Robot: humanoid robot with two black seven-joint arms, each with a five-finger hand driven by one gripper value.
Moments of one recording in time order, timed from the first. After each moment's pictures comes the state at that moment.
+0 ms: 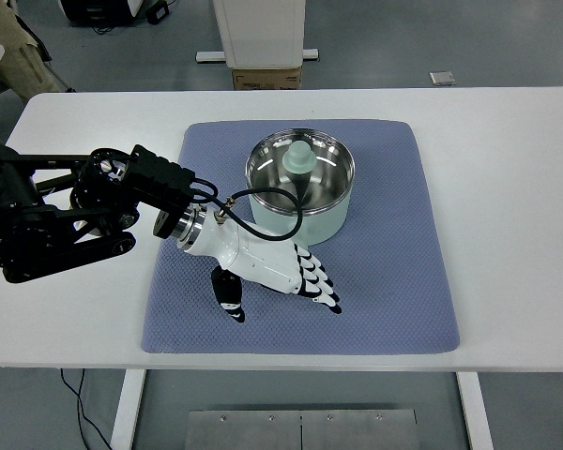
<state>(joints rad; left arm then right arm) -1.33 0.46 0.10 -1.36 1.69 -0.23 -0.61 0.04 0.00 0.56 0.08 -0.45 -0.03 0.05</state>
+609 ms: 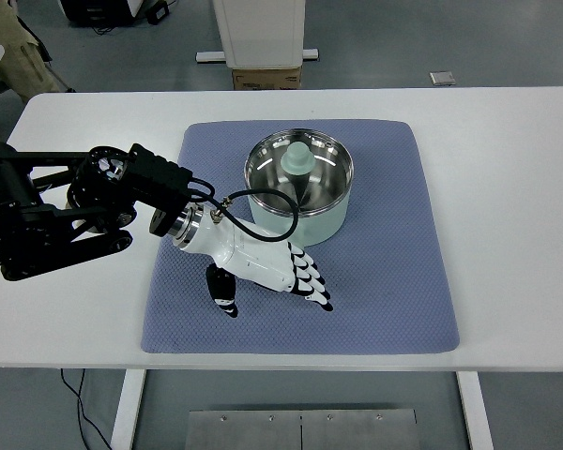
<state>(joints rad) -1.34 0.46 0.11 -1.35 1.74 -0.23 -0.61 0.04 0.00 0.56 0.08 -0.45 -0.03 0.05</state>
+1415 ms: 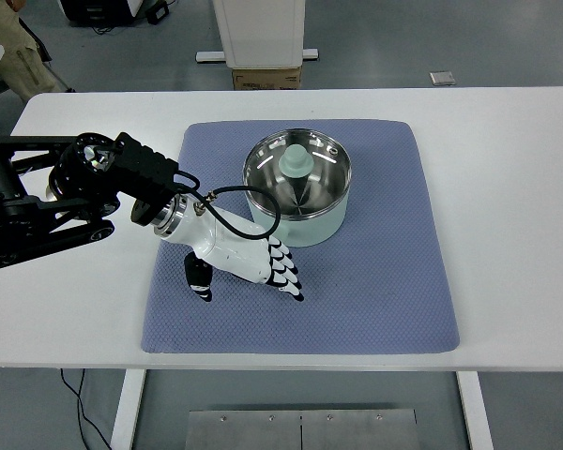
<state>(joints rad) -1.40 0.51 0.16 -1.35 1.83 -0.23 -0.61 0.04 0.00 0.56 0.08 -0.45 -0.03 0.05</state>
